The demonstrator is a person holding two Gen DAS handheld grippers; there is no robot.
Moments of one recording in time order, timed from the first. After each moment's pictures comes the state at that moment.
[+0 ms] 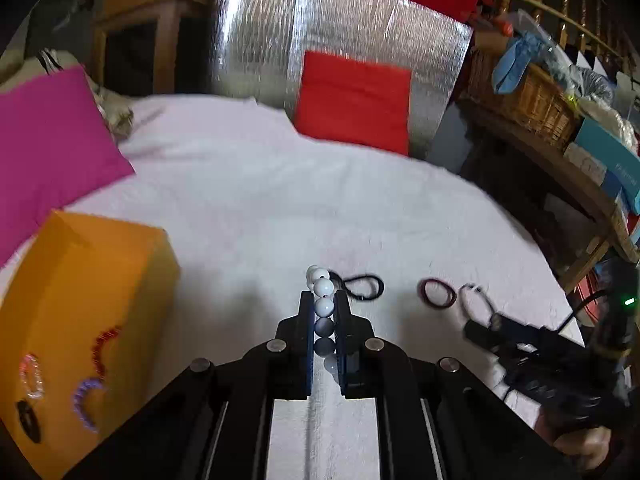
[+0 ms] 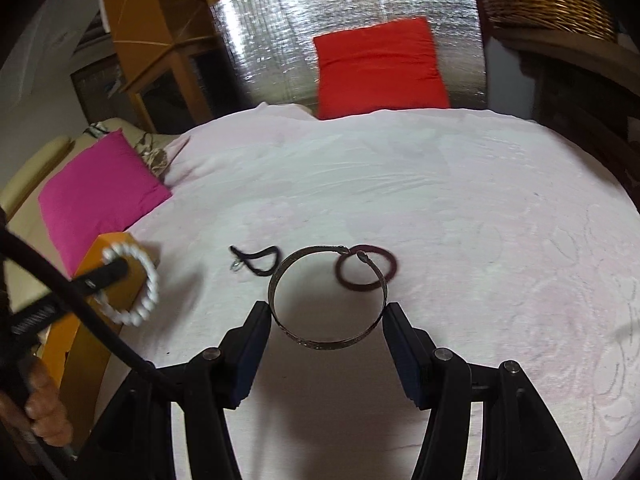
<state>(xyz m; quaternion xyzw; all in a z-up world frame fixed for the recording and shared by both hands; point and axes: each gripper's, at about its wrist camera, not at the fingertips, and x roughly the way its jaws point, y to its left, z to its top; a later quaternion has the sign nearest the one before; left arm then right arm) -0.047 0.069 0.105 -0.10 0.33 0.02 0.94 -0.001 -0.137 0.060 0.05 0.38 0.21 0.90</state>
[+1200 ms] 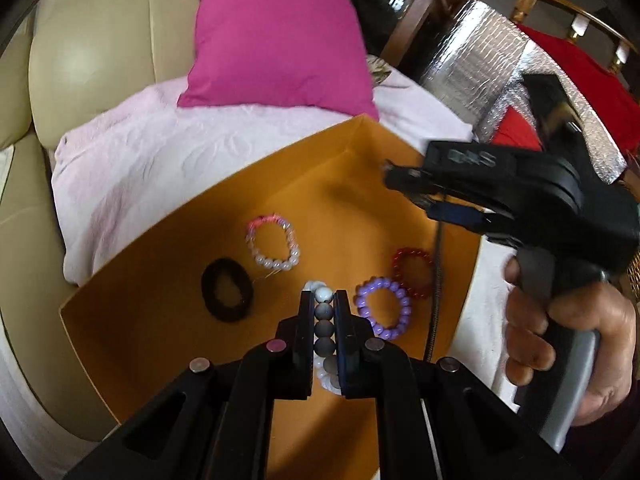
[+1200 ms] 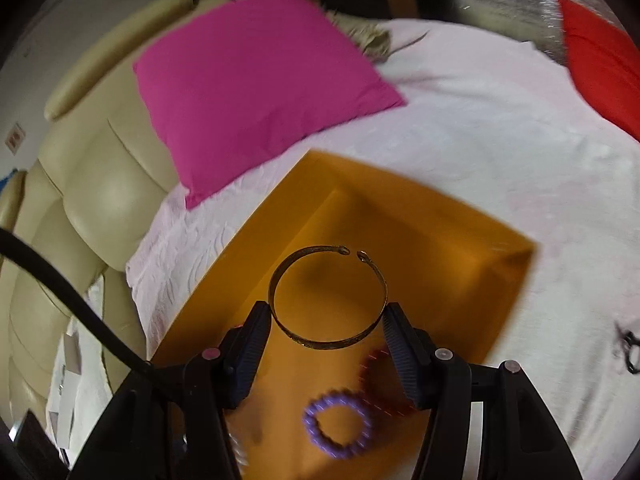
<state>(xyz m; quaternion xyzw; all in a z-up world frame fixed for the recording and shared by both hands) -0.204 0.256 0.051 -0.31 0.35 0.25 0.85 -0.031 0.243 0.070 -0.08 0.50 0.41 0.76</state>
